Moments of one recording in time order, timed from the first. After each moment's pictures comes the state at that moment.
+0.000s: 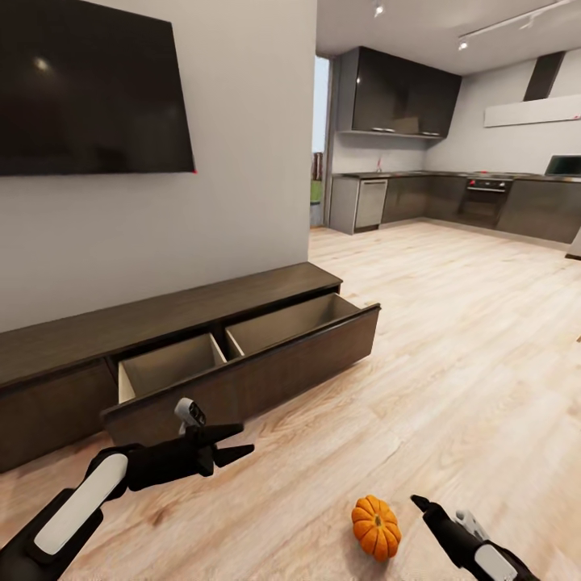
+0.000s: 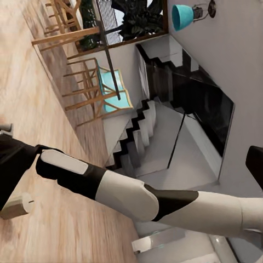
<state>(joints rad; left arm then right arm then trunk) -0.37 0.38 -0.37 -1.35 1.39 0.98 -0.72 -0.50 -0.20 -0.25 -0.22 -0.76 0.21 0.30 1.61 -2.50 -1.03</state>
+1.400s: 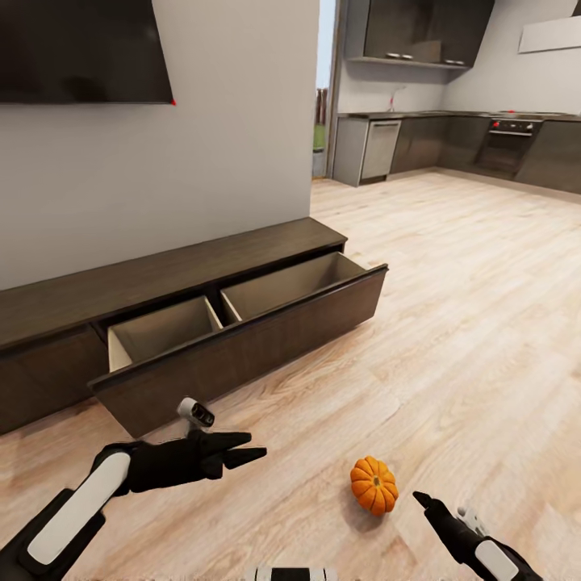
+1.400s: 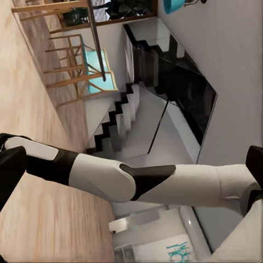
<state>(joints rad) -0.36 0.38 -0.40 -1.50 1.40 0.99 -0.73 -0.50 -0.20 -0.24 -0.24 -0.79 0.21 0.28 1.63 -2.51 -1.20</state>
